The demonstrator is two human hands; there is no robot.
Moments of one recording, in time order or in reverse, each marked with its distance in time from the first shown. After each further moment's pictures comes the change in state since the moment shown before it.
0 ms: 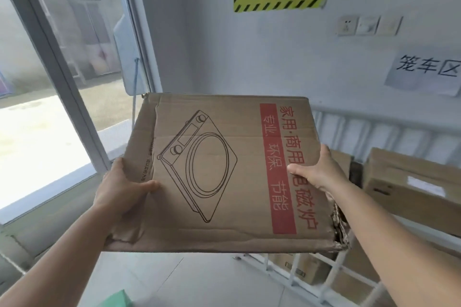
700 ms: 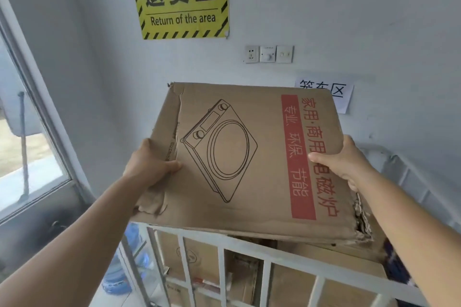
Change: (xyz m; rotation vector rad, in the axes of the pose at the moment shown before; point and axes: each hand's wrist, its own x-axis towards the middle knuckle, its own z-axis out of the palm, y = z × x) left_hand 0.022 0.306 0.228 -0.033 -0.206 0.314; right_hand 0.134 0.079 -0.291 0.099 0.331 0.058
